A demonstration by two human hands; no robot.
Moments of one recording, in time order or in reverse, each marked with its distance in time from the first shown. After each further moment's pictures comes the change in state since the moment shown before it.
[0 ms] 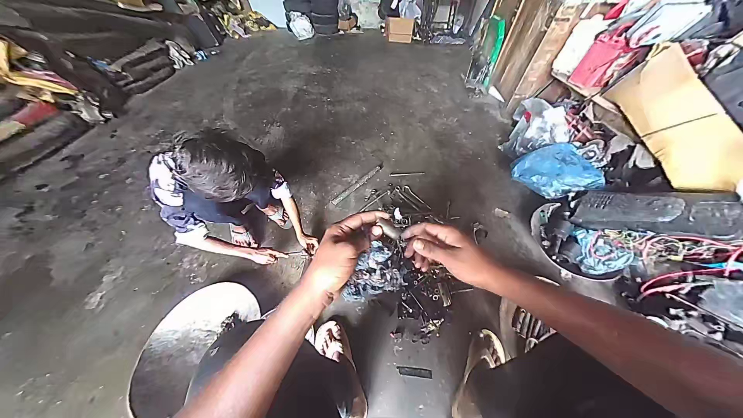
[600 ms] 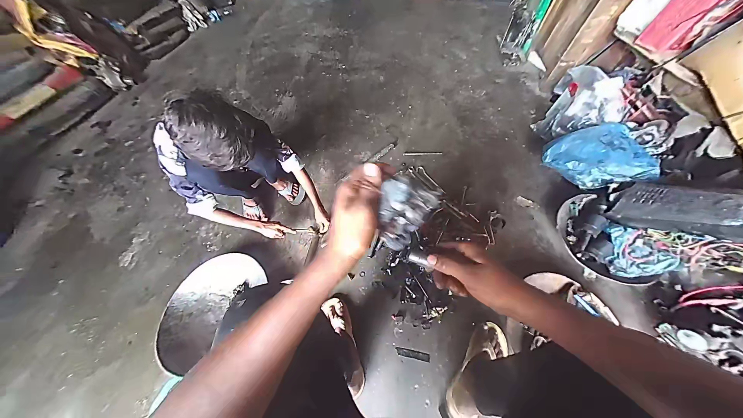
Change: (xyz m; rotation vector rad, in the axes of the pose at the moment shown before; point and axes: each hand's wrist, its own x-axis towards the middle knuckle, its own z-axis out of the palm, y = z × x) left_hand 0.031 -0.002 0.034 0.207 0.165 0.245; right_hand -0.035 0.012 -0.005 0.047 0.049 0.322
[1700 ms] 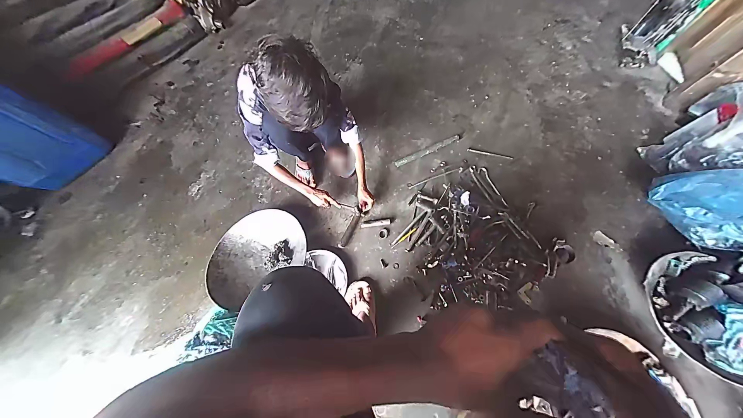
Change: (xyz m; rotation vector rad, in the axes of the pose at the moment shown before) left_hand -0.087 -0.009 0.017 0.301 -0.639 0.128; right_hand -0.043 -0.008 0.018 -0.156 0.044 -0.021
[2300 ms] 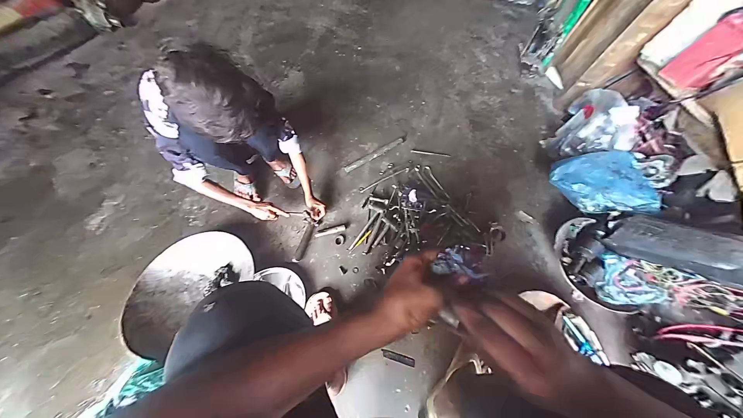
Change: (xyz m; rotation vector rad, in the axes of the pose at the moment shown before) left_hand 0.047 -0.011 0.014 -0.896 0.342 -0.402; right_hand 0.008 0.023 -0.010 -1.042 0.224 -1.008
